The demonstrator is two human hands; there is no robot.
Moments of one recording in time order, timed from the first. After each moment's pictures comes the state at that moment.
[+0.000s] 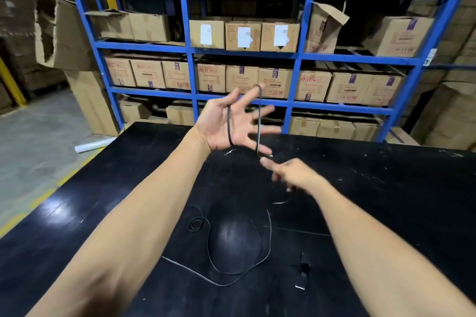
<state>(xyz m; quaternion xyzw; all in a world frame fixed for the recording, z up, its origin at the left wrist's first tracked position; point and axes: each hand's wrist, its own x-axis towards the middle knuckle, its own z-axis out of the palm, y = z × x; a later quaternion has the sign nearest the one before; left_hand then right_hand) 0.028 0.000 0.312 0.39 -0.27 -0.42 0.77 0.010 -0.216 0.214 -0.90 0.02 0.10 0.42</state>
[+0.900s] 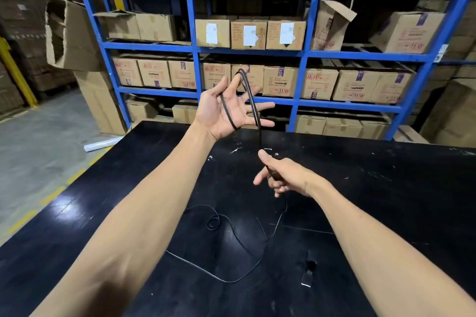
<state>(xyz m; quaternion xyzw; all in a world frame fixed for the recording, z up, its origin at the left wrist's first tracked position) 0.034 0.010 0.319 0.34 -0.23 -0.30 0.86 -0.015 -0.194 0.228 -0.81 -0.10 0.24 0.53</state>
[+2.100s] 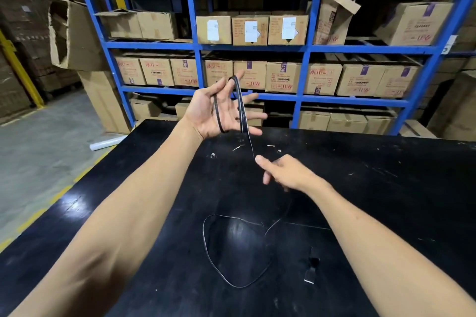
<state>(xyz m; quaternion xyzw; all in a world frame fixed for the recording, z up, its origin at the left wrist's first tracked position) 0.032 0.031 0.321 0.40 -0.20 -0.34 0.83 -0.012 -0.193 0.217 -0.90 -0.09 0.12 0.40</state>
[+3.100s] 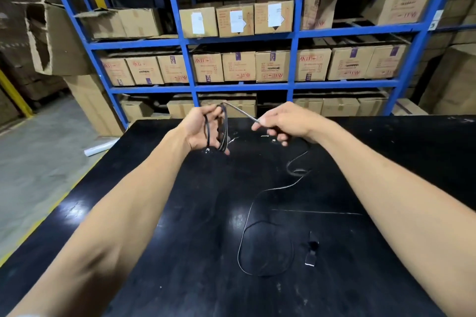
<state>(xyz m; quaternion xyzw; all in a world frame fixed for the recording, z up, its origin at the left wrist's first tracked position) 0.056 0.040 0.269 0.56 0.00 -0.29 0.78 0.006 -0.215 0.300 -0.85 -0.13 0.13 0.50</state>
